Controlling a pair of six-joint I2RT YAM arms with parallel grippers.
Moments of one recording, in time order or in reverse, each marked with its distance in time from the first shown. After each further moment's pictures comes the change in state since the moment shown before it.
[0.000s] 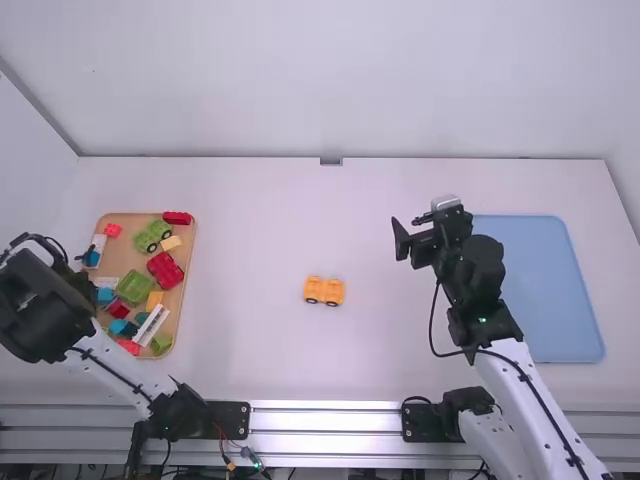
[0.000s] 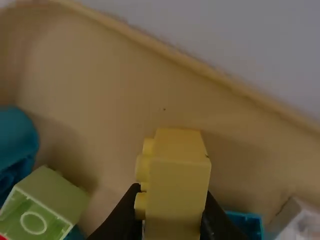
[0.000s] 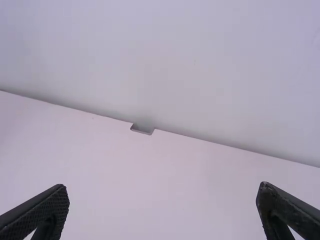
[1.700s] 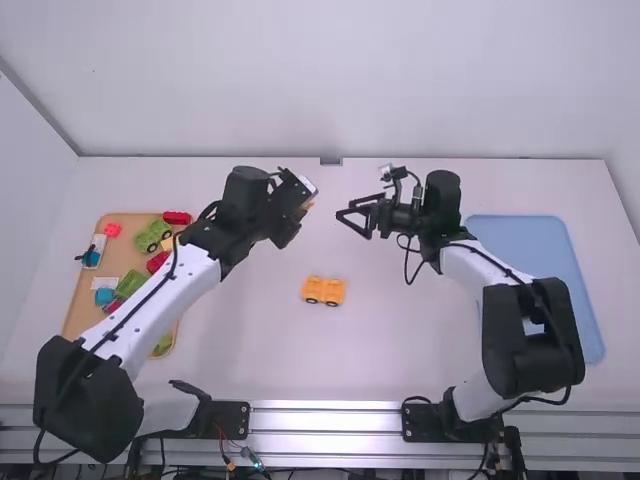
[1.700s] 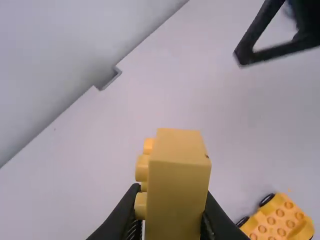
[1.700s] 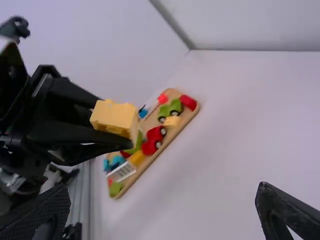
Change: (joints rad) left arm -1.259 -0.666 -0.300 0.534 0.346 1.547; right arm -0.024 0.749 0.359 0.261 -0.997 0.494
